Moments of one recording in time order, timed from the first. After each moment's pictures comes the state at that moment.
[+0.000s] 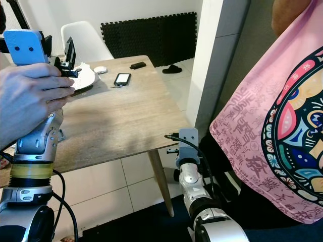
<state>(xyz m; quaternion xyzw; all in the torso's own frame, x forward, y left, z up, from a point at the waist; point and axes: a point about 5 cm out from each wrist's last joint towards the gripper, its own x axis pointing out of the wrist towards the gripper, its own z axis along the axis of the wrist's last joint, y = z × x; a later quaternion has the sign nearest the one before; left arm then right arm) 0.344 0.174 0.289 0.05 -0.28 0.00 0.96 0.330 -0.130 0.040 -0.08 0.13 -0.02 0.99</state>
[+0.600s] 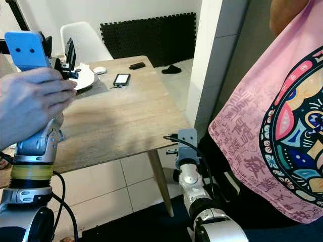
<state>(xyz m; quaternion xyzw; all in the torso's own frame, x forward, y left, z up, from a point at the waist) 0.345 0.176 0.283 0.05 -0.27 0.00 0.96 0.329 -0.130 0.040 -0.09 0.13 -0.02 0.99</state>
